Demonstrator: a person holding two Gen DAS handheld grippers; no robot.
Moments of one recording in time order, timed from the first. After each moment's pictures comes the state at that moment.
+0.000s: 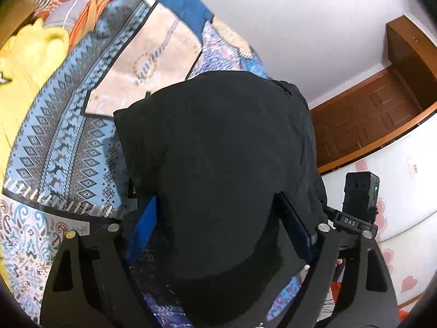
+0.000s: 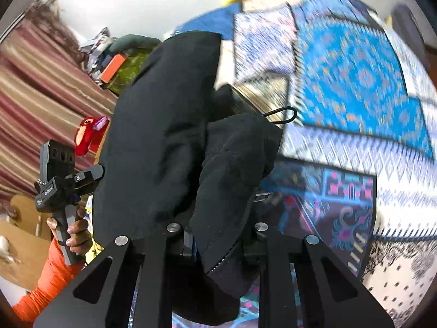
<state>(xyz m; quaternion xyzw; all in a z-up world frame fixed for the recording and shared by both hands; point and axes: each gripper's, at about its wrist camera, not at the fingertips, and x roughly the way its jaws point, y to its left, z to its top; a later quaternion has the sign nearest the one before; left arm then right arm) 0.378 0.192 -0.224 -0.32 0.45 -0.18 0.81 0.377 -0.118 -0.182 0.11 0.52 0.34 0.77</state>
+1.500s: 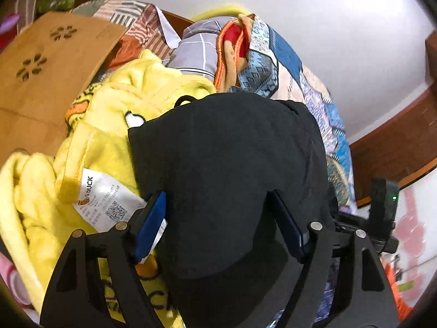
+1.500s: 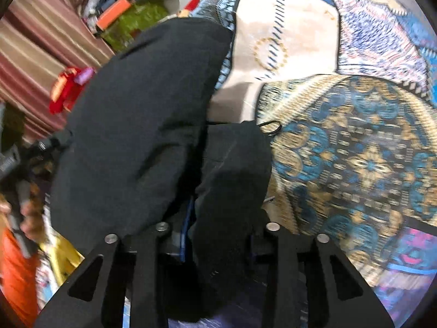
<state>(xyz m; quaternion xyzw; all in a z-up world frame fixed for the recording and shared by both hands) 0.361 0.375 -0.248 -0.27 0.46 -0.02 0.84 0.411 0.093 -0.273 -0.03 0.56 0.34 0.75</state>
